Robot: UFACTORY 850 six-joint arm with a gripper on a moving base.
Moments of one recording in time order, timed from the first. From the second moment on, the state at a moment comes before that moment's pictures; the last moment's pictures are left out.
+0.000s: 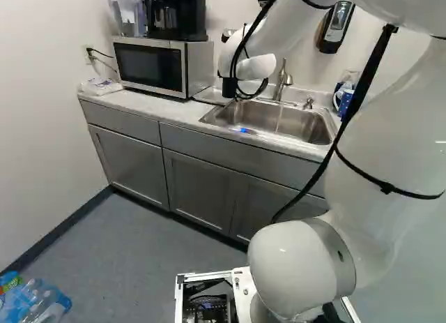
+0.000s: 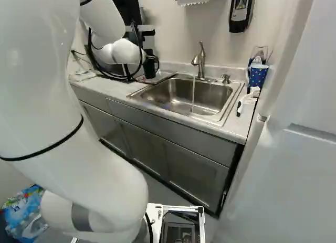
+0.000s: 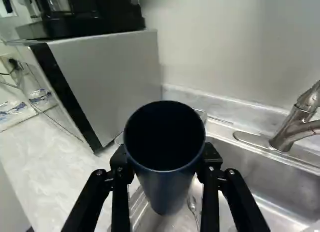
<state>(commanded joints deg) 3.1 0.2 -52.6 1.9 19.8 0.0</state>
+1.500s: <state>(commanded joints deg) -9.5 -1.8 -57.1 1.9 13.3 0.0</state>
